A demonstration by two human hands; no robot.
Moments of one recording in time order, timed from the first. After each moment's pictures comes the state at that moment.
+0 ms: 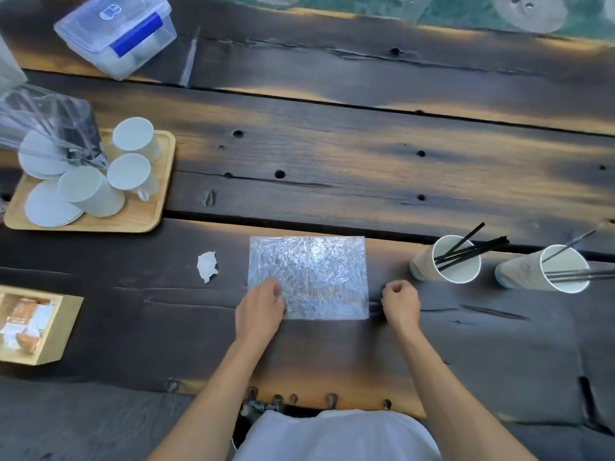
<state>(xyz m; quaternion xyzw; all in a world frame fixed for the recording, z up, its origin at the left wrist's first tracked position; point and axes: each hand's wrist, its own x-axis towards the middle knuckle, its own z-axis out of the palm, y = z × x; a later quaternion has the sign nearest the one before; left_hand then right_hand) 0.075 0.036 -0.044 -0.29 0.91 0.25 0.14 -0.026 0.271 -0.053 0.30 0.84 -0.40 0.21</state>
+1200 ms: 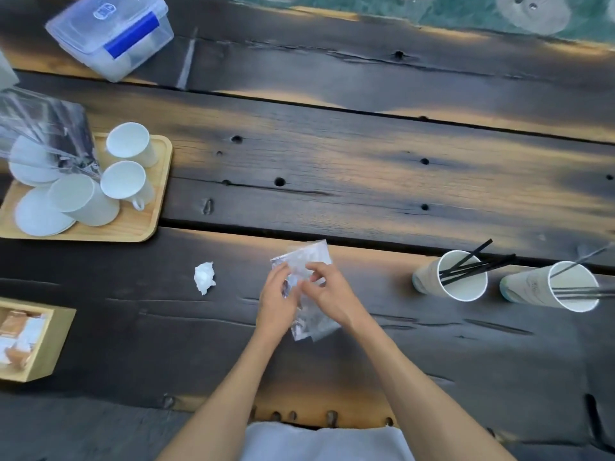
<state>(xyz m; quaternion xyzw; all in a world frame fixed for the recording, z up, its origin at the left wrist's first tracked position) 0.039 0.049 -0.065 -0.33 0.76 0.56 0.04 -0.035 0.162 -0.015 -0.05 0.81 -0.45 0.37</state>
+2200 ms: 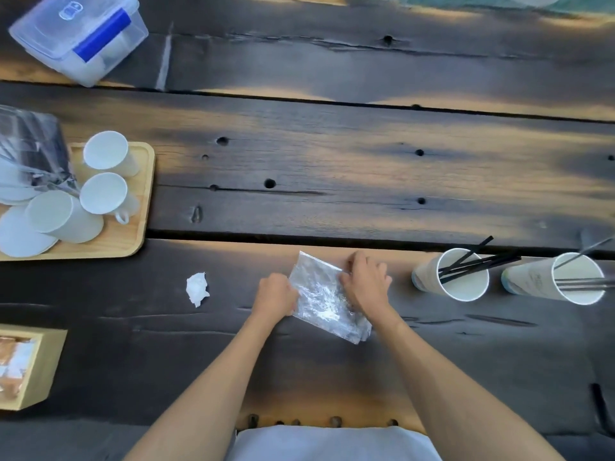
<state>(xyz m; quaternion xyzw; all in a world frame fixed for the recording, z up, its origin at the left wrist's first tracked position) -0.008 0.031 -0.061 -0.34 0.82 0.37 0.29 -0.075 0.203 -0.062 -0.01 0.96 -0.16 0.25</state>
